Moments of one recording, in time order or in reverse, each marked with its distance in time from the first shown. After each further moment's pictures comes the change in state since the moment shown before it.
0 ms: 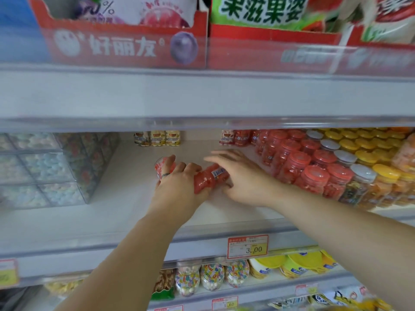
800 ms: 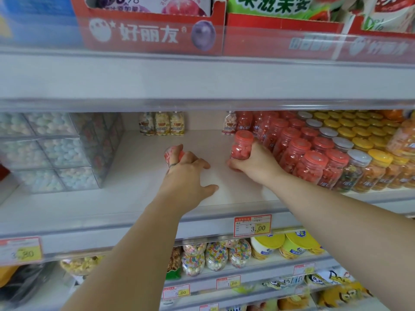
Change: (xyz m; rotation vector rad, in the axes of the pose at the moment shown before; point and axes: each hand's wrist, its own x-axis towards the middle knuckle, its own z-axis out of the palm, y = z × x) left_hand -0.010 -0.006 -0.004 0.062 -0.090 0.106; right_hand 0.000 0.019 0.014 0.317 0.225 0.602
